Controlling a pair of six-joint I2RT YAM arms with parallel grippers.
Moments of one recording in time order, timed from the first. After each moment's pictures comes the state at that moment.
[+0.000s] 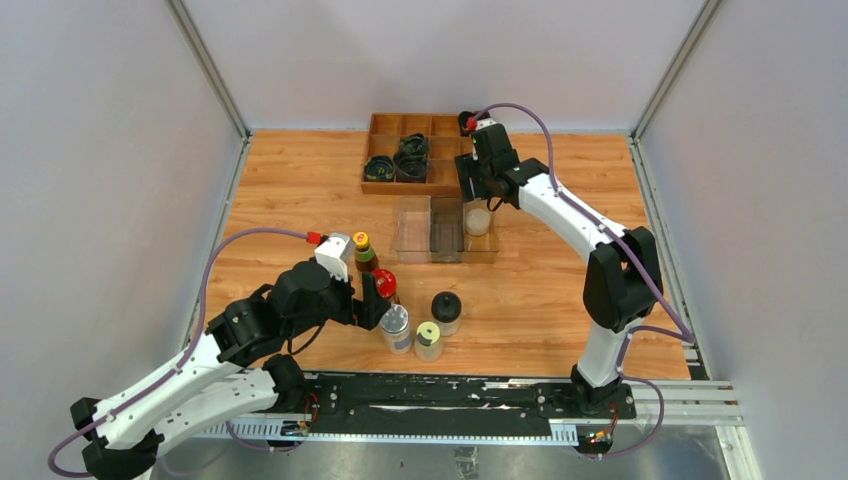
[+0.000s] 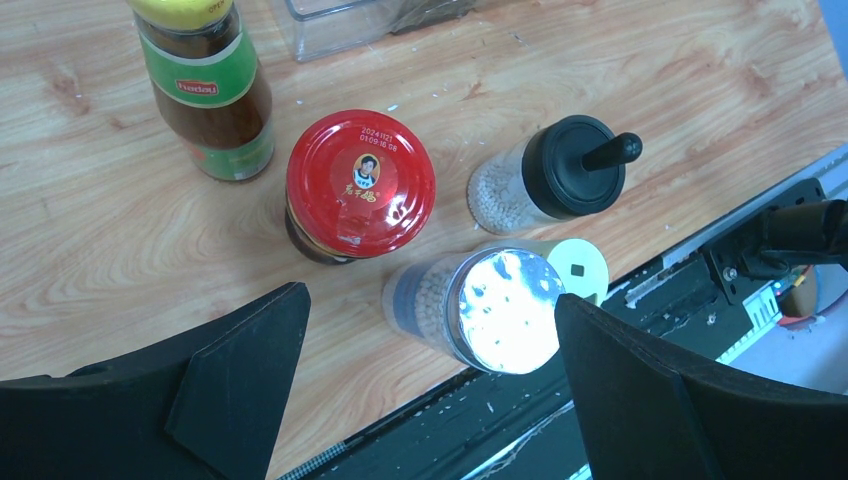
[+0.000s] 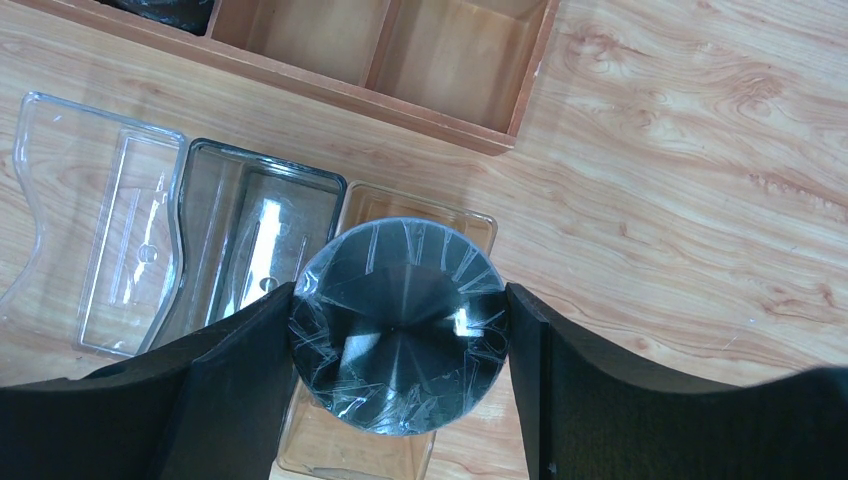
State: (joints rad) left arm -0.92 0.61 0.73 -0.68 -0.20 -0.53; right arm 0.51 1.80 1.54 -0.50 0.21 0.11
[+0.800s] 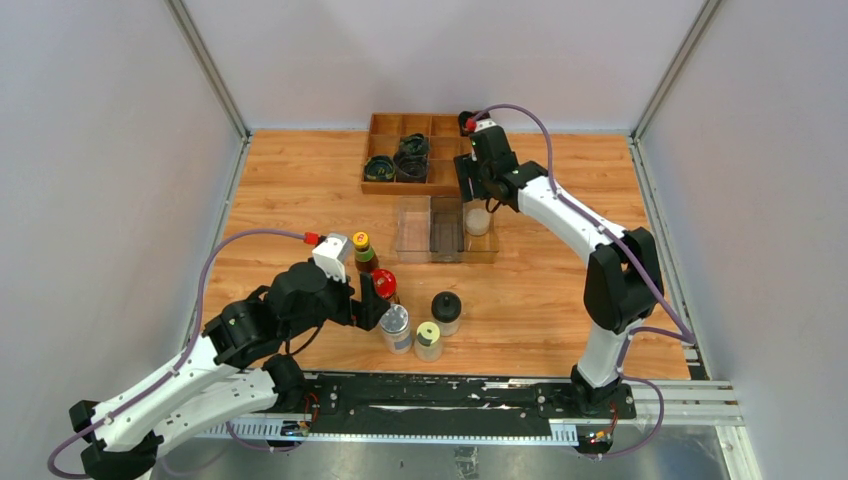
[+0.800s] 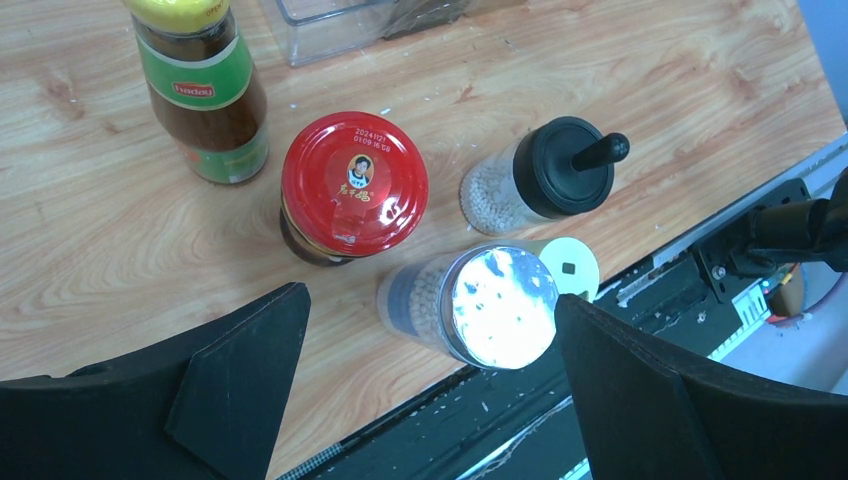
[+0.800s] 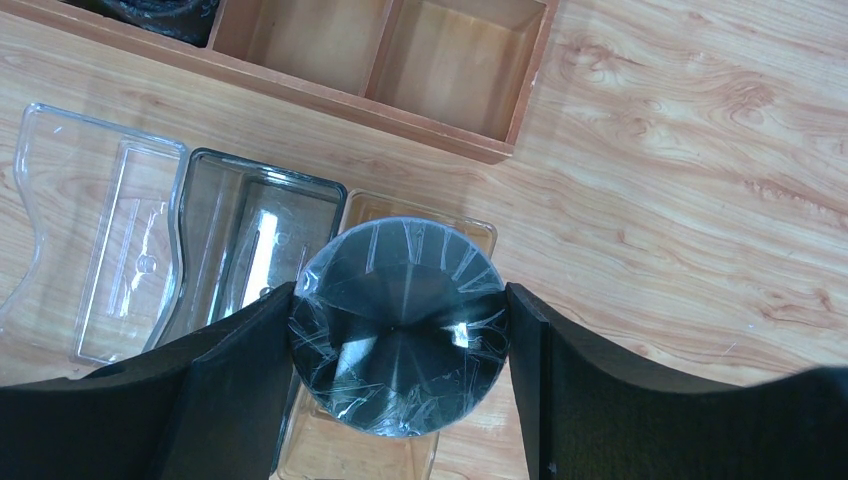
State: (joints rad) left arm -0.92 0.59 0.73 -0.68 -0.19 -0.53; right arm 0.52 1.79 1.52 -0.46 0.22 0.11
